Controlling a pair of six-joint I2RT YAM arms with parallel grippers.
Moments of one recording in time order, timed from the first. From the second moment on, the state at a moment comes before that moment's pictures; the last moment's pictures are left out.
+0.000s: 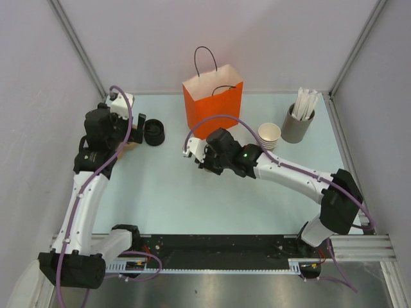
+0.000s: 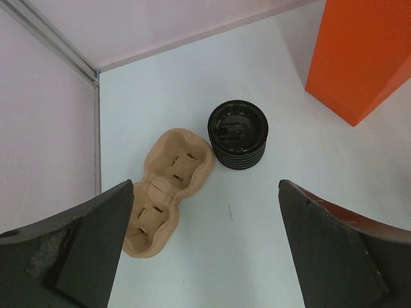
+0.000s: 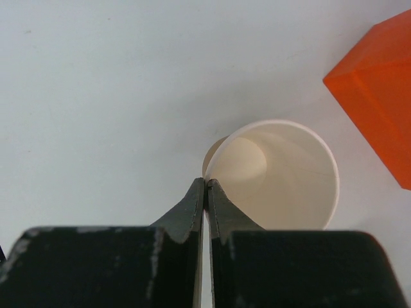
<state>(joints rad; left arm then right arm) -0.05 1.01 1.11 -0.44 0.03 0.26 0.94 1.58 1.29 -0.44 -0.10 -0.42</state>
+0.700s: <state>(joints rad) -0.05 1.00 1.08 -0.43 0.03 0.24 0.94 1.60 1.17 -0.36 -0.14 -0.40</state>
